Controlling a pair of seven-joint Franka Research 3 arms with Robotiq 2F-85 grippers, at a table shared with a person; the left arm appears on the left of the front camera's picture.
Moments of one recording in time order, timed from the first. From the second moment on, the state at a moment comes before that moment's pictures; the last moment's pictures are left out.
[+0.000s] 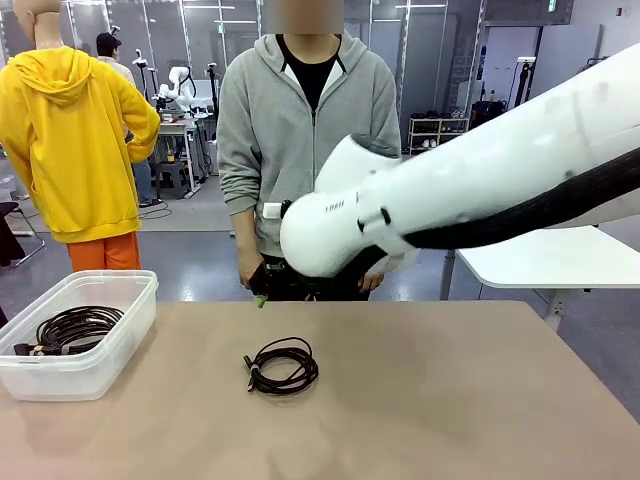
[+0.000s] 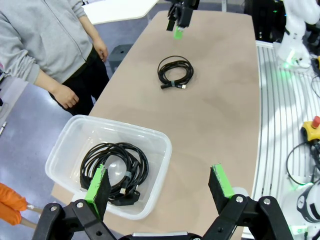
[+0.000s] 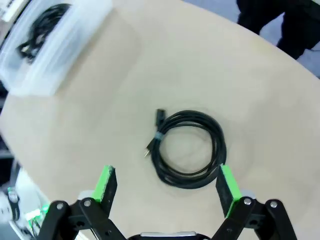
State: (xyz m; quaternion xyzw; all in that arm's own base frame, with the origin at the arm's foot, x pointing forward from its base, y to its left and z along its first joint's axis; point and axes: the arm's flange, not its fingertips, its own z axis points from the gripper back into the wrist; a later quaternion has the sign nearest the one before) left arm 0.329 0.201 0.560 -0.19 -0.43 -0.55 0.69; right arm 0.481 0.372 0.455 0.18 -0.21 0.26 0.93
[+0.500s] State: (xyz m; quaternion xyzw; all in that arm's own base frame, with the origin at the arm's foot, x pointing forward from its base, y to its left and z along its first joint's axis) left arm 0.329 0.201 0.560 -0.19 -0.43 -0.55 0.69; right arm 0.455 0.215 0.565 0.28 -0.24 0.45 0.82
